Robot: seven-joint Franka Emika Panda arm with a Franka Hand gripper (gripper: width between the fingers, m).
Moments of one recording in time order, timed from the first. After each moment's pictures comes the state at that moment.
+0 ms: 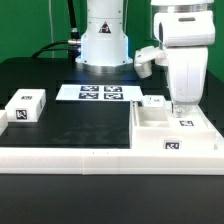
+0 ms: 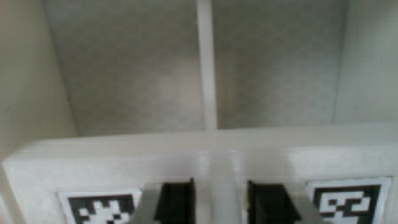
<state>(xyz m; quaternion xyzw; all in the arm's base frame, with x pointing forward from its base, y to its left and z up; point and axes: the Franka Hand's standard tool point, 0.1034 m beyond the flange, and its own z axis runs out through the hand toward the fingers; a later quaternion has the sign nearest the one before) 0.573 0.098 0.057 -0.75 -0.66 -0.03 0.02</state>
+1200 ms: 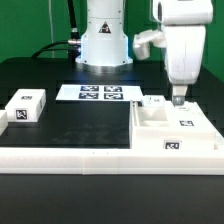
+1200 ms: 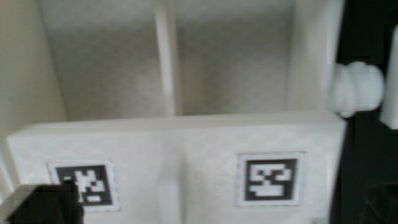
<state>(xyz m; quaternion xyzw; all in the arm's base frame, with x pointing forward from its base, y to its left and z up) 0.542 0.092 0.092 -0.75 -0.67 -0.02 0.00</state>
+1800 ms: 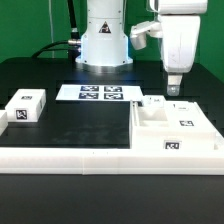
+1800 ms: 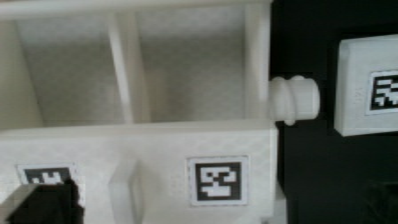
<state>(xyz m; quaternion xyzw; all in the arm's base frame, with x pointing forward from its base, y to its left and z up) 0.535 0.091 0.091 -0.75 -0.67 -0.02 0.01</state>
